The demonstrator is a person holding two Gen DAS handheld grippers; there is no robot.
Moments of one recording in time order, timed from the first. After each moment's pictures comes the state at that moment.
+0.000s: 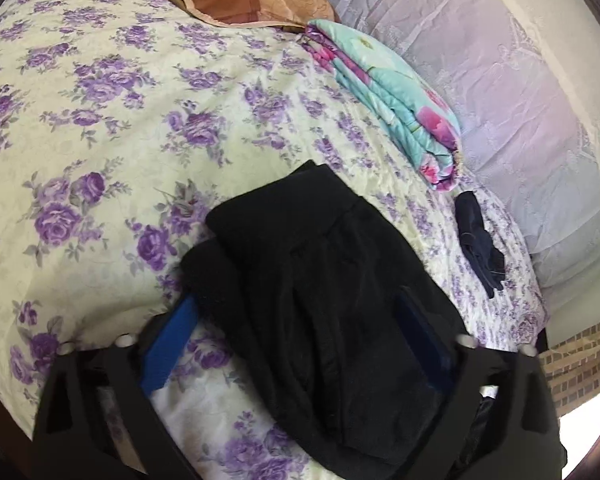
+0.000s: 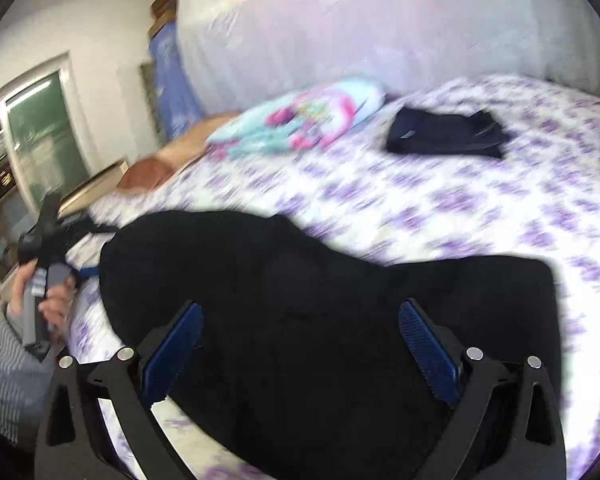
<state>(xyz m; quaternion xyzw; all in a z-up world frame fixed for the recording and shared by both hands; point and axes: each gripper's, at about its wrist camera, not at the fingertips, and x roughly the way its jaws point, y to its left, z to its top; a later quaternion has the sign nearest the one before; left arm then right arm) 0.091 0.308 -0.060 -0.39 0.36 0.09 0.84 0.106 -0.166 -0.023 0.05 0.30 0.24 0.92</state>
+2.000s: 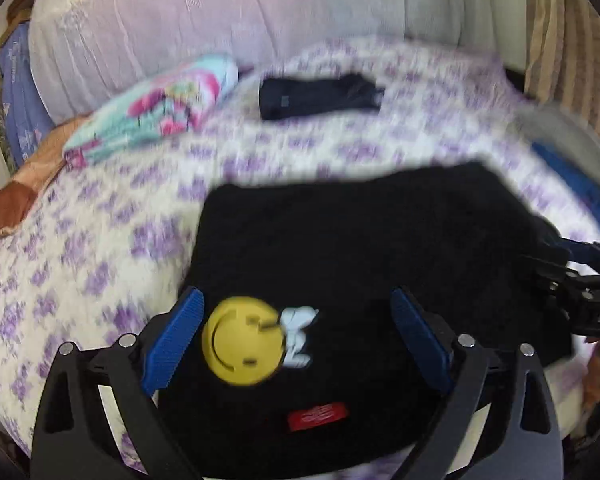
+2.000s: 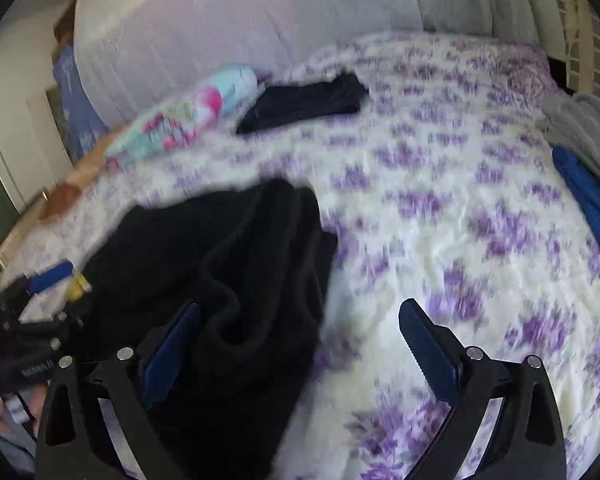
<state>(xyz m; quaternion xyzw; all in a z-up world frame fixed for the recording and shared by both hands) 0.103 -0.046 -0.044 0.06 0.37 -0.04 0.93 0.113 -0.279 -0.076 0.09 0.42 0.11 0.90</state>
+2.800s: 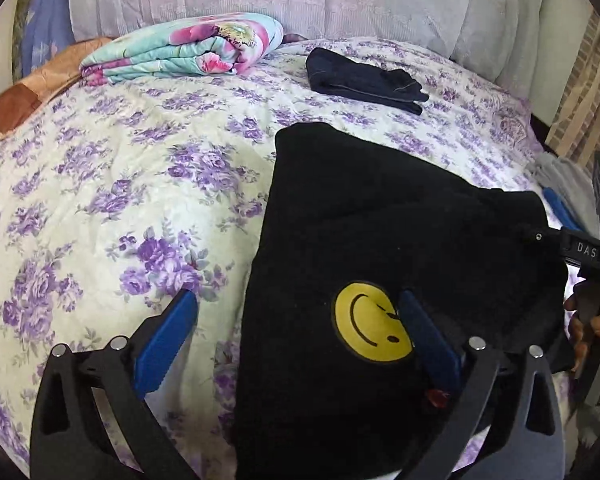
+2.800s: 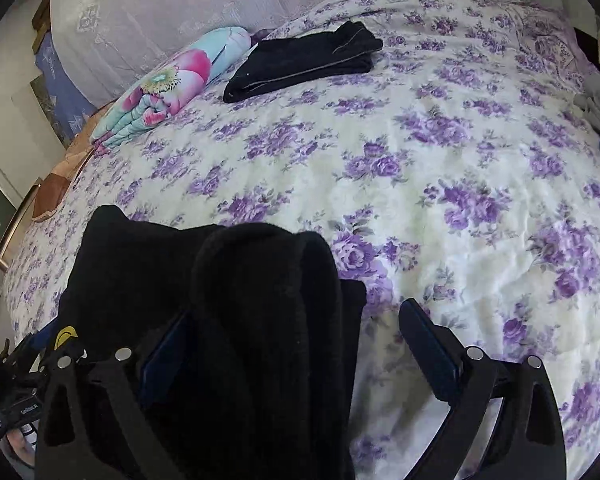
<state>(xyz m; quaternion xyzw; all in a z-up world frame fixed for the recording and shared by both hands) 0.104 0.034 -0.066 -0.08 0.39 -0.05 0.92 0.177 -0.264 -0.051 0.08 0.43 0.11 0.89</state>
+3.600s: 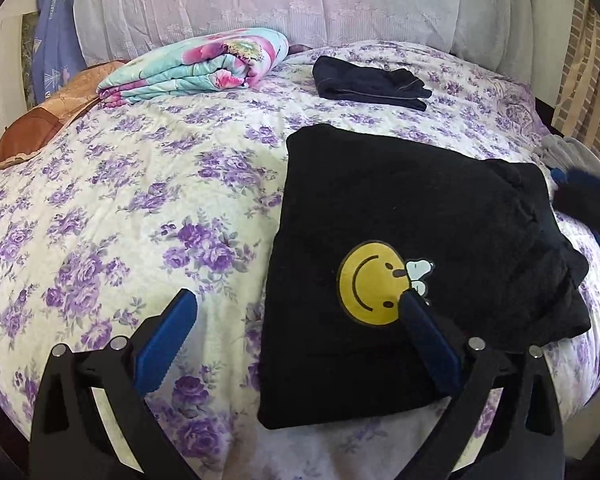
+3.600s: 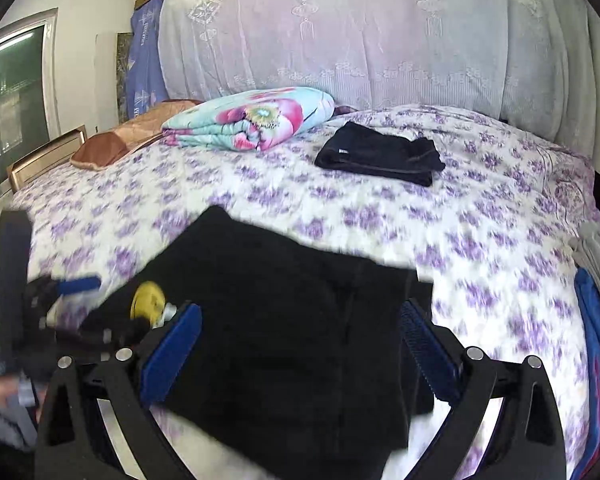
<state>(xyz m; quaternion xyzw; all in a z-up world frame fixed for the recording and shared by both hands) 0.072 0.024 -0.061 -0.02 0.37 -0.01 0.93 0.121 -0.176 0.010 -0.06 0.31 0.18 0.93</state>
